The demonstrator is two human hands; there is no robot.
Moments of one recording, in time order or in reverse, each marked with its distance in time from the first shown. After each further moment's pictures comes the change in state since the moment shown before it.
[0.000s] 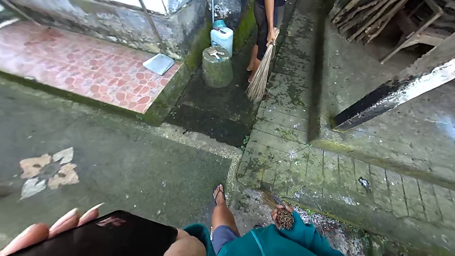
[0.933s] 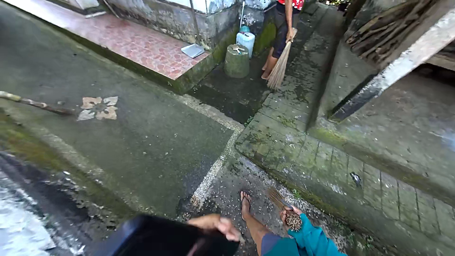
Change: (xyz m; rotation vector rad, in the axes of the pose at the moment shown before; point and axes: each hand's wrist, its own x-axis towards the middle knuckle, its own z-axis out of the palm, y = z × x) left_hand -0.350 0.362 0.121 -0.357 -0.008 -0.674; right_hand -0.242 0.033 -0.303 -0.321 0.191 0.091
